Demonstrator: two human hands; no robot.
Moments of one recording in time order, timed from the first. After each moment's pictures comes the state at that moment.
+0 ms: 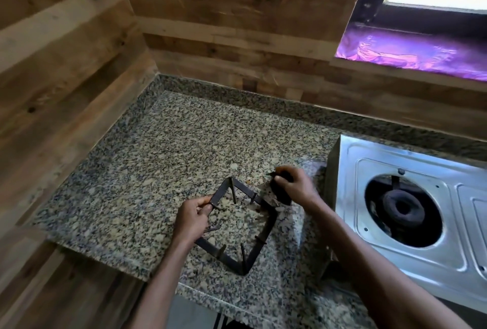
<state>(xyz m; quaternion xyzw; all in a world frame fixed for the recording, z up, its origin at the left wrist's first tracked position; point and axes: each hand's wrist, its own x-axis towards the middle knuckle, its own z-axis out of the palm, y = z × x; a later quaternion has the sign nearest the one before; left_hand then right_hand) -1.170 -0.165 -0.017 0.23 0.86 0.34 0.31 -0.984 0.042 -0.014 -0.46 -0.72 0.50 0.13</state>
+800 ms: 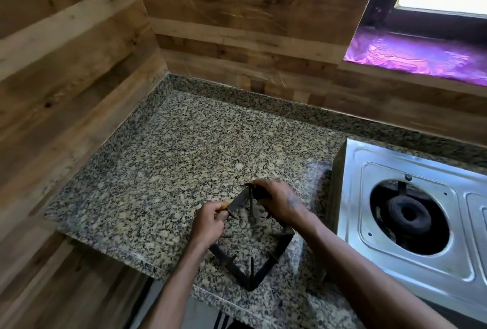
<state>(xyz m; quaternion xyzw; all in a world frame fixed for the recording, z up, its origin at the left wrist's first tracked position) -1.142 -0.164 -0.023 0.25 0.84 0.35 0.33 -1.006 -0.001 -0.013 -0.25 -0.91 0.33 0.07</state>
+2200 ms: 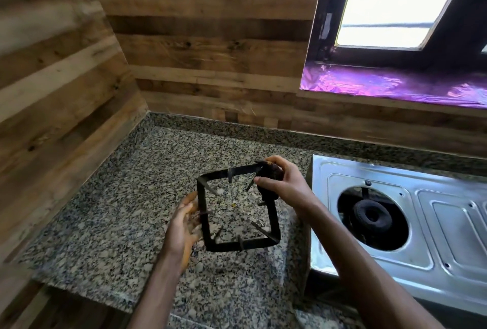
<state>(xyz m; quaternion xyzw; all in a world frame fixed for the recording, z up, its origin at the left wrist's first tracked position) -1.135 -0.162 0.052 0.11 0.60 0.67 0.43 -0.960 0.019 0.102 -0.33 -0.63 0.66 0.25</state>
